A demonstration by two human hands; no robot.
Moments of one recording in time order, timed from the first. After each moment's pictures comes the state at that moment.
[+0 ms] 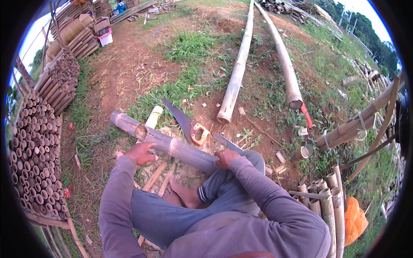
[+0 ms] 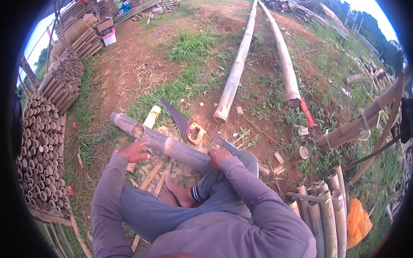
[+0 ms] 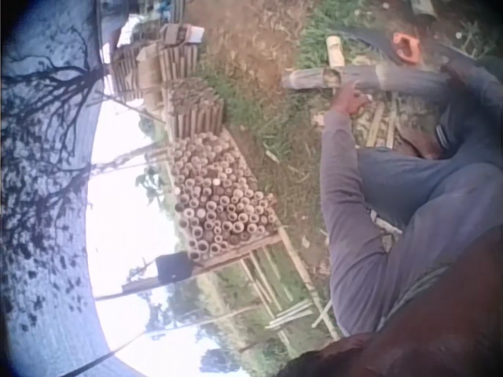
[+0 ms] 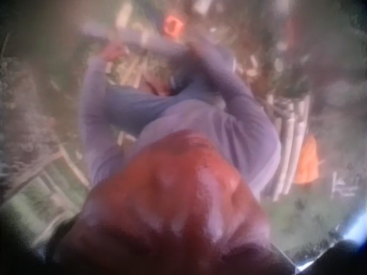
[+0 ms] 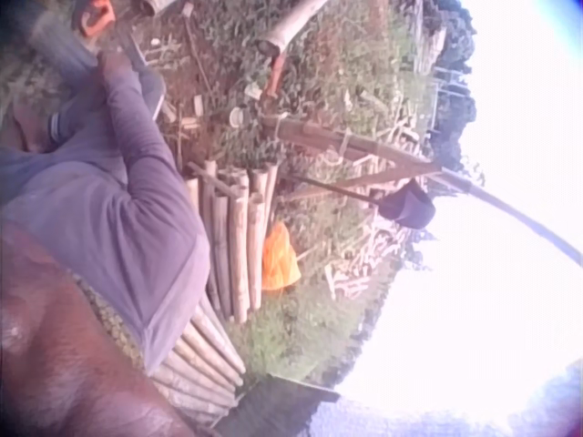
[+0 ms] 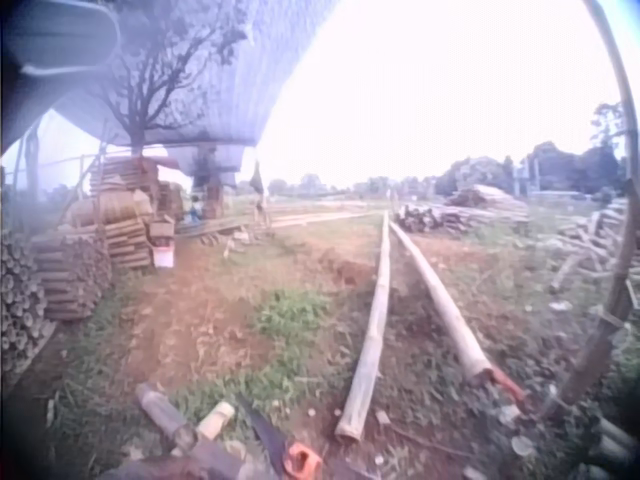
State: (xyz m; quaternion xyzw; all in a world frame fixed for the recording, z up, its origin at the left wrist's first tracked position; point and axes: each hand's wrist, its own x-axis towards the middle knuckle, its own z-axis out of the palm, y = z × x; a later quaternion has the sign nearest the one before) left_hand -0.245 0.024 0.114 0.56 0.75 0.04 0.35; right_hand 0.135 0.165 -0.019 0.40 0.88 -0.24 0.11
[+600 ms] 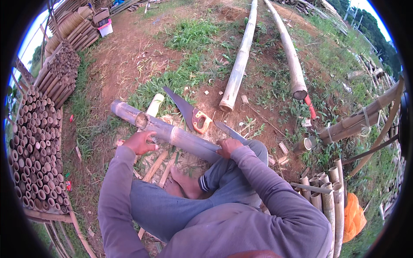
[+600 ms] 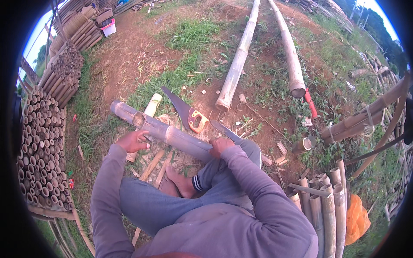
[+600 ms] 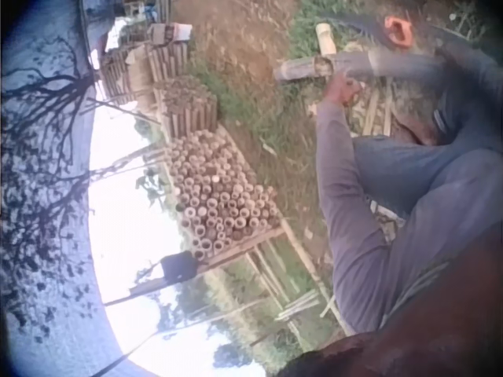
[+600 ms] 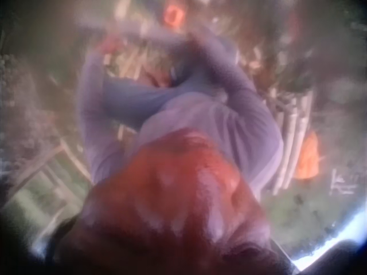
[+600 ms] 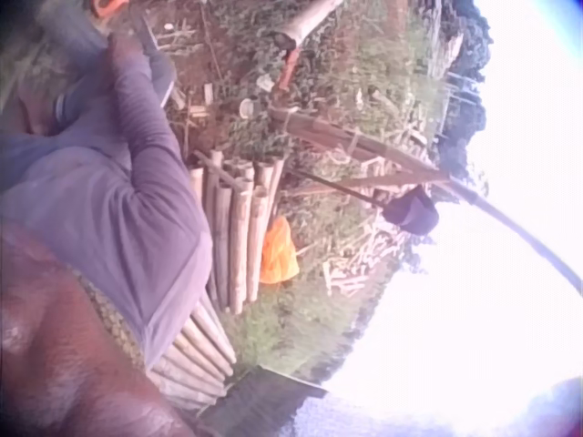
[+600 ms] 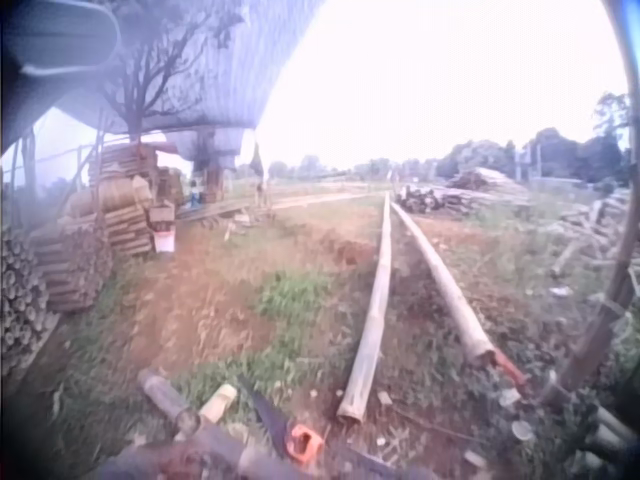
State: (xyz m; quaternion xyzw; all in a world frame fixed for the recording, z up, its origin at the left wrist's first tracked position) left_hand -0.248 0.031 0.118 0.58 0.74 0.04 0.33; right_hand 0.133 0.174 -0.016 0.40 0.88 -0.24 0.11
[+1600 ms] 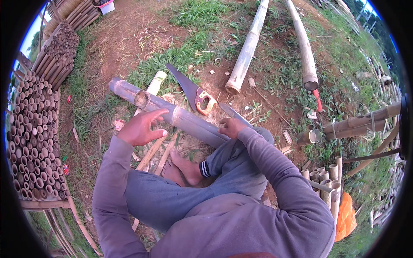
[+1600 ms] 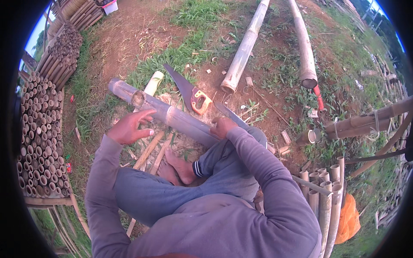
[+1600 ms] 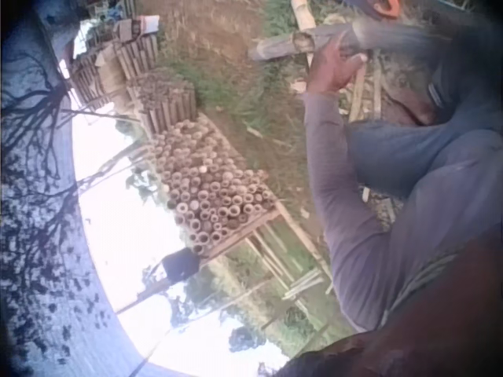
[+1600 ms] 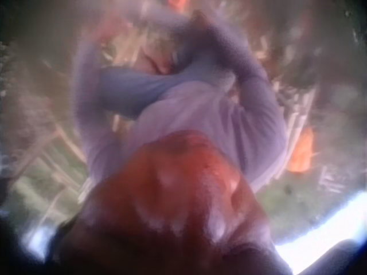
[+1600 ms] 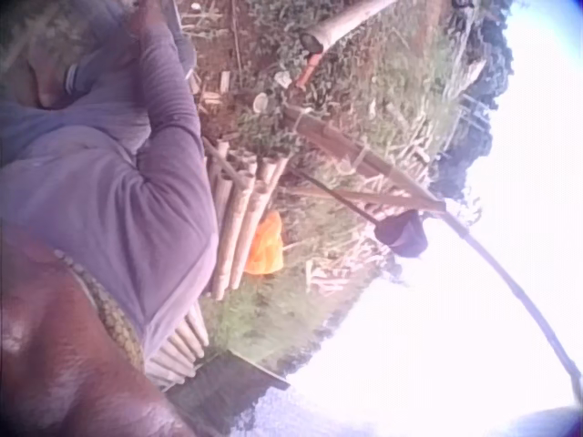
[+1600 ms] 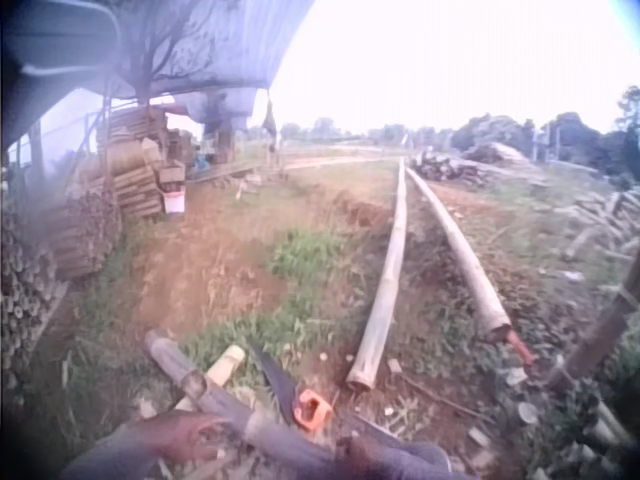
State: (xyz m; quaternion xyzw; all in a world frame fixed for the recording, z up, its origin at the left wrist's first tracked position) left_hand -0.205 0.021 0.167 0.65 0.67 0.14 0.33; right_hand 0.121 0.208 -0.039 0.43 0.82 -0.36 0.09
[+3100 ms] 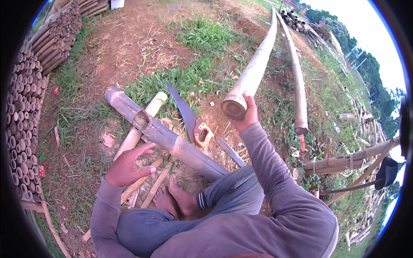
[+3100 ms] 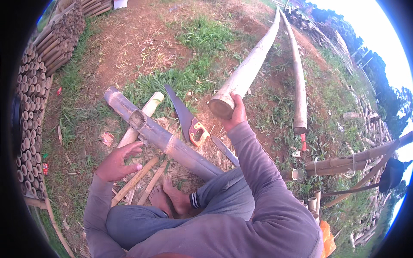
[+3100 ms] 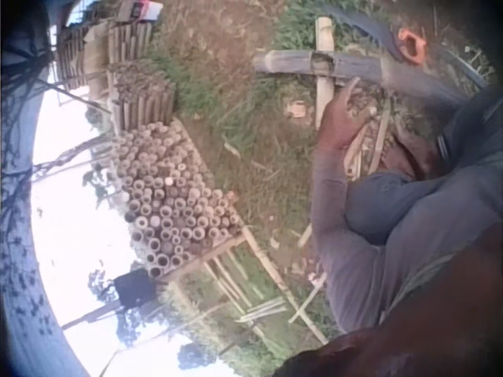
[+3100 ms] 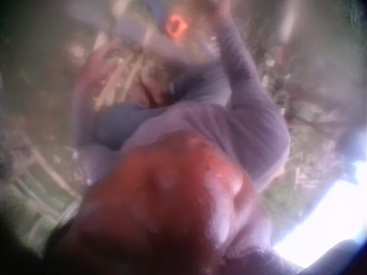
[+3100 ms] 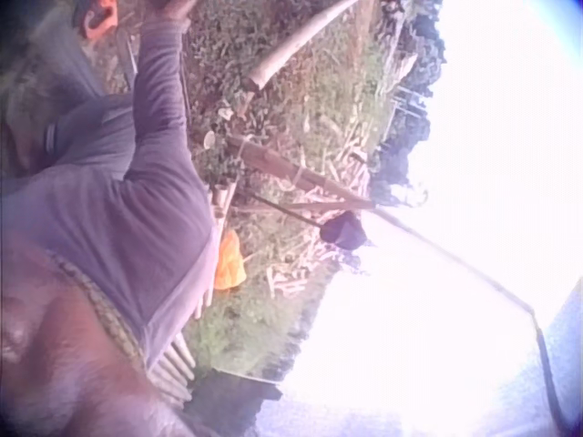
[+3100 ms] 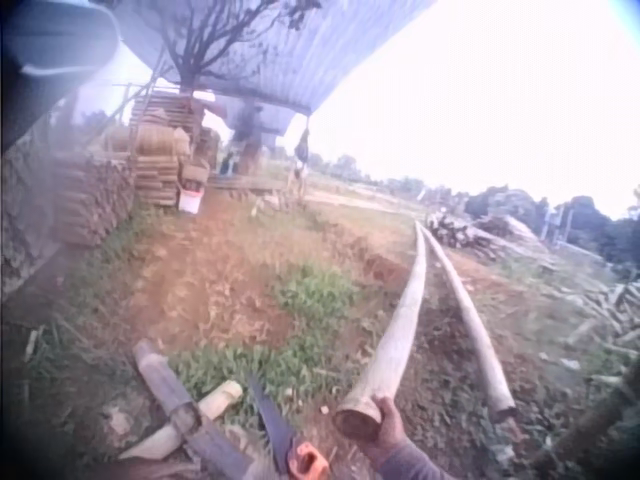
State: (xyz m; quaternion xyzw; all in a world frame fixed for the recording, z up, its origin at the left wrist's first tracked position) left_hand -0.285 -0.033 0.140 0.55 0.62 0.36 0.41; right_hand -0.001 0.297 0.128 0.36 0.27 -0.78 -0.44
